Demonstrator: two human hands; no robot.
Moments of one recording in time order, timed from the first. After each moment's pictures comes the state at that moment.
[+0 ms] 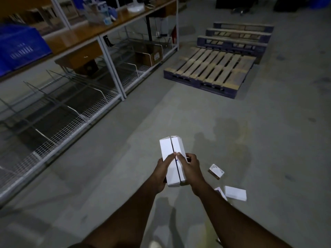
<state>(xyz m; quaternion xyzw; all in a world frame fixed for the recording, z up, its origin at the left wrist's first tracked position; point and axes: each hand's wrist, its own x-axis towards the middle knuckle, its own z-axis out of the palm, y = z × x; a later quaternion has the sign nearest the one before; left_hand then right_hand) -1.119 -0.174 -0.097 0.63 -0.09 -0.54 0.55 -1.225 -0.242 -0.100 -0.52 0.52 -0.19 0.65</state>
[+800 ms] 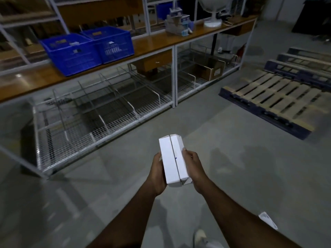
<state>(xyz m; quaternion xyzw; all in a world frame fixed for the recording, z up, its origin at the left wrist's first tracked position) -0.874 -0.049 -0.041 0.55 0.03 -0.44 0.72 -0.948 -0.165 -0.039 -0.60 0.38 -0.09 0.70</state>
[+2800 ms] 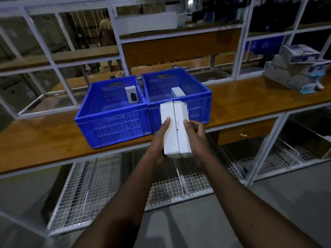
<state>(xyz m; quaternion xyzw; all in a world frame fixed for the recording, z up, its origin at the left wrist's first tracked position) 0.001 -0.226 0.104 0.57 -0.04 -0.19 0.80 -0.026 -0.351 0.099 -0.63 0.11 -0.12 0.76</state>
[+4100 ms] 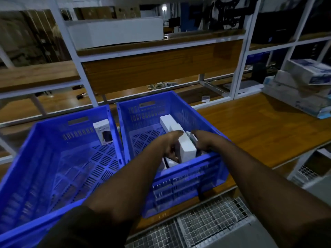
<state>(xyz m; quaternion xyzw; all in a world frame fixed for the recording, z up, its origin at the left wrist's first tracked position) 0.394 -0.334 0.127 0.74 0.08 -0.41 0.52 0.343 -0.467 0.140 -0.96 0.12 0.16 0.17</state>
